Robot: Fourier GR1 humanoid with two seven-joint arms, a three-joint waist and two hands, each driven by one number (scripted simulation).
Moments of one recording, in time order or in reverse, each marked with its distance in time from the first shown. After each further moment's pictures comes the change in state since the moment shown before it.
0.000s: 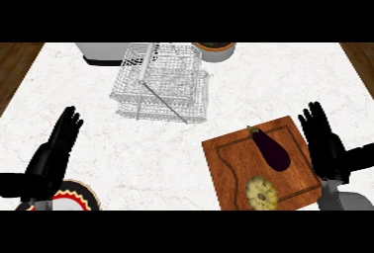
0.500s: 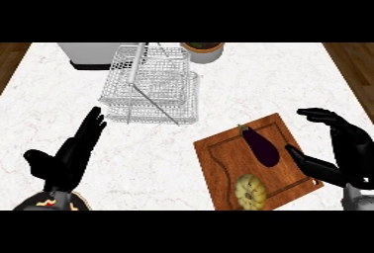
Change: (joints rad) left arm -0.062 -0.040 -0.066 0.054 0.027 -0.024 0.144; right arm 0.017 -0.141 0.067 -0.259 0.274 0.086 -0.423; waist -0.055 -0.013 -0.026
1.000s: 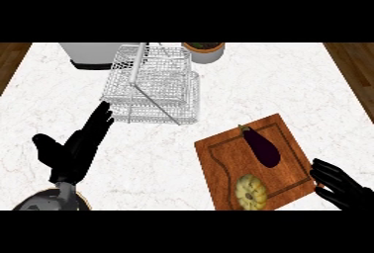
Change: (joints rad) left arm -0.058 -0.013 -0.008 0.005 0.027 -0.013 0.097; right arm 0.378 -0.108 0.061 -0.188 0.393 -0.133 -0.396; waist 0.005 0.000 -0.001
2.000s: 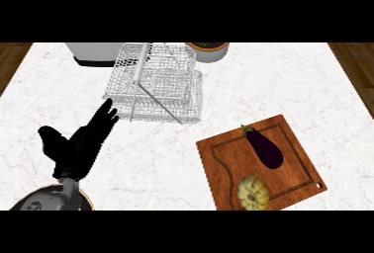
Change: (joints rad) left arm -0.031 -0.011 -0.009 -0.014 -0.001 -0.005 0.066; right arm 0.735 0.401 0.247 -0.367 1.073 -0.493 0.355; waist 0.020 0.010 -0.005
